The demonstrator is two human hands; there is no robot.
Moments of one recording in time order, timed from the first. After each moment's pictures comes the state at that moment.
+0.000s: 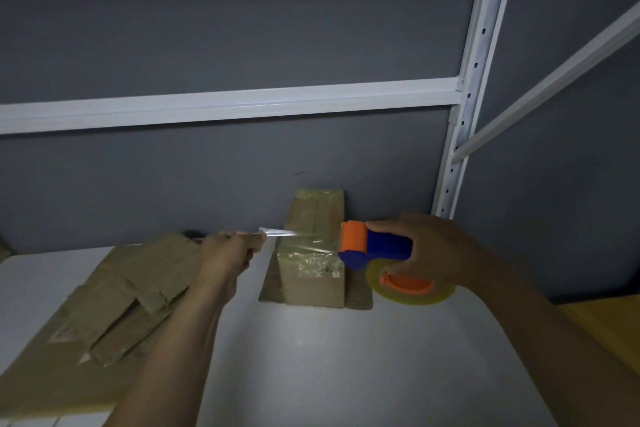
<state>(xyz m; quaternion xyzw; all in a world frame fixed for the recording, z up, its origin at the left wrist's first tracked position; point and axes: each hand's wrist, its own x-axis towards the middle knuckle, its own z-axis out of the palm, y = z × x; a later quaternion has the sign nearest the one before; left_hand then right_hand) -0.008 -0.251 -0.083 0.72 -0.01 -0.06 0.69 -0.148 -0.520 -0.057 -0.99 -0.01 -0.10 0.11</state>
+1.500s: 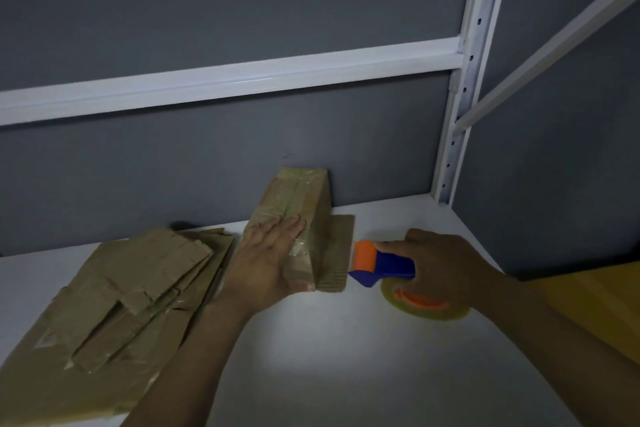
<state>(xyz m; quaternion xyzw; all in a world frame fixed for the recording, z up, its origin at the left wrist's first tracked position) 0.012 -0.277 -0.152 0.88 -0.44 0.13 0.11 -0.149 -0.540 -0.120 -1.00 0.00 -0.04 0.06</state>
